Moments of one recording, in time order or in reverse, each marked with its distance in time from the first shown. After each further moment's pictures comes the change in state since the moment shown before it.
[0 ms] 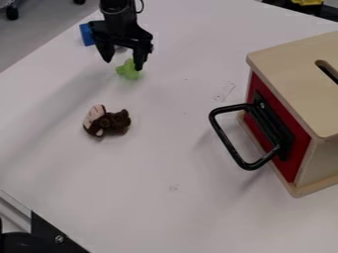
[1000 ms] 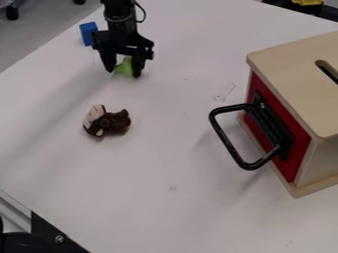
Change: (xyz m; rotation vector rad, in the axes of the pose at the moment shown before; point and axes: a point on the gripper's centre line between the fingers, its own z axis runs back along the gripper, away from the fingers) arm 0.001 0.001 -0.019 0.003 0.080 0.069
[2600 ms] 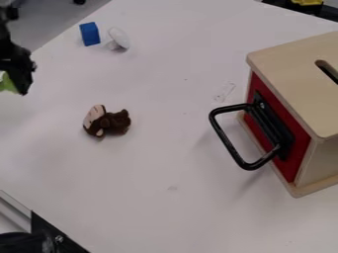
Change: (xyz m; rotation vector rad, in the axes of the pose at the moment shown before) arm -0.136 0.124 0.066 0.021 -0.039 0.184
